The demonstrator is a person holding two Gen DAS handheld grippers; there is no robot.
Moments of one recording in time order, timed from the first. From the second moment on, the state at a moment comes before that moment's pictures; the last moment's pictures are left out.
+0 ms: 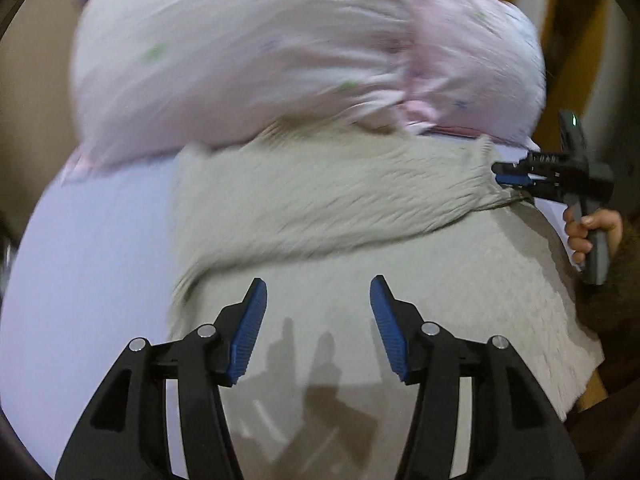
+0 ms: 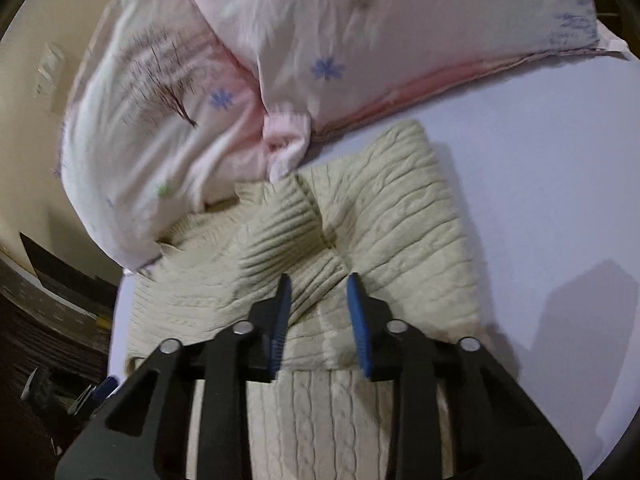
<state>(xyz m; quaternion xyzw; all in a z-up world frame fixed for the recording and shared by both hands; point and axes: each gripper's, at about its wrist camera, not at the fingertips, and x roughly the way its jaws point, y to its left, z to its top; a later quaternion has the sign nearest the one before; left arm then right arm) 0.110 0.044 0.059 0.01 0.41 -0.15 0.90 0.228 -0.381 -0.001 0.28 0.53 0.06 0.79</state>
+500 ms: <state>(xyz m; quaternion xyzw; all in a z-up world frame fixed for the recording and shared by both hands) 0.054 0.103 0.048 -0.07 0.42 -0.12 0.90 0.182 -0.387 0.045 0.28 0.46 0.02 0.84</state>
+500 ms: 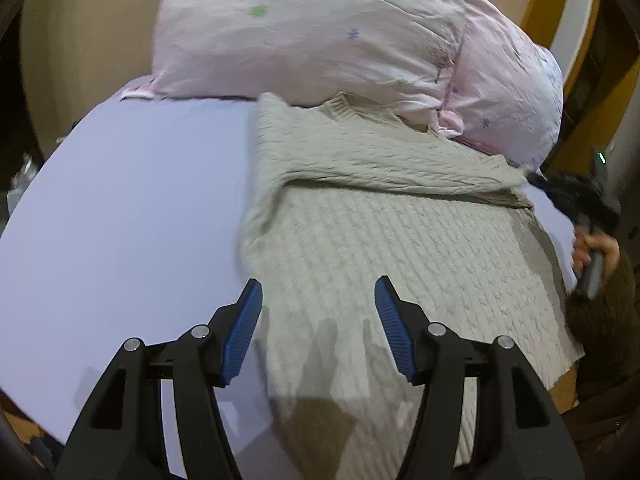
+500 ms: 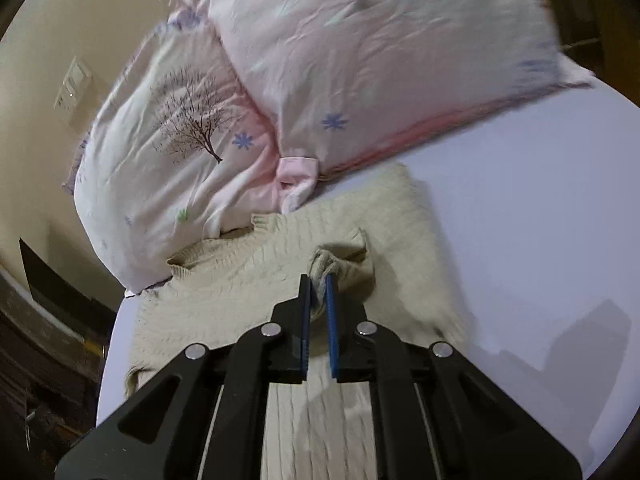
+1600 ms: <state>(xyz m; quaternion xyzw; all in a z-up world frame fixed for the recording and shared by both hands) 0.030 0.109 0.084 -0.16 0.39 -0.21 0.88 0.062 -0.410 0.094 0.42 0.40 0.24 0.78</state>
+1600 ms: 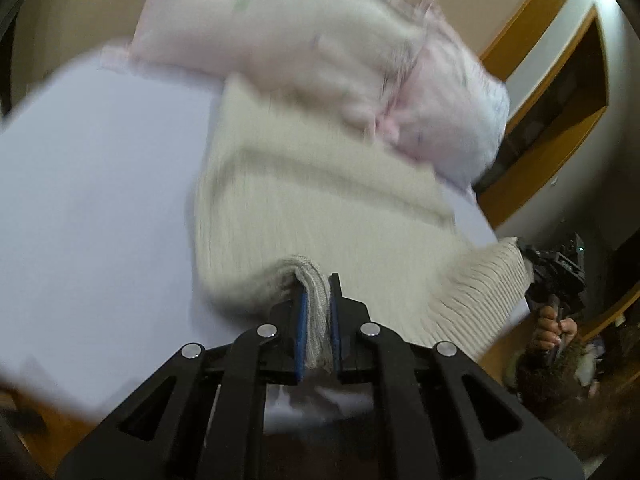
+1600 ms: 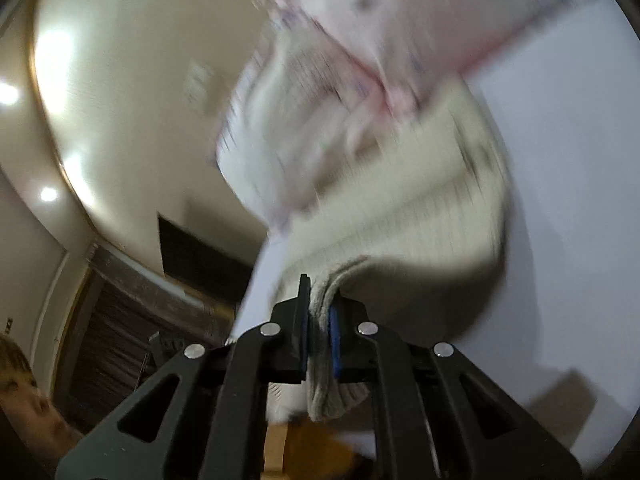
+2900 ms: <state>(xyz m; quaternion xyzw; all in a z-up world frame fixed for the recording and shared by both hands) 0.235 0.118 0.020 -0.35 0.46 -0.15 0.80 0.233 -0.434 0.011 0.43 0.36 0.07 0.83</state>
